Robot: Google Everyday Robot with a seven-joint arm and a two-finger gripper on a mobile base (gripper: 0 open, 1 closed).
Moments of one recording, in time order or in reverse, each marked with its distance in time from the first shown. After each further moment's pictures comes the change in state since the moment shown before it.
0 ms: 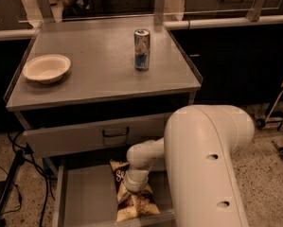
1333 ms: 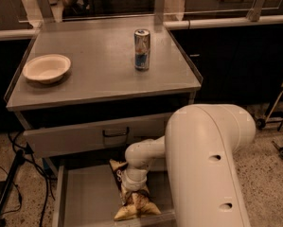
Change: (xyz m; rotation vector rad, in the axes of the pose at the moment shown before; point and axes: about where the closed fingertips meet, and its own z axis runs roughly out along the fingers) arm 0.001 0.003 -0.008 0.000 0.000 0.000
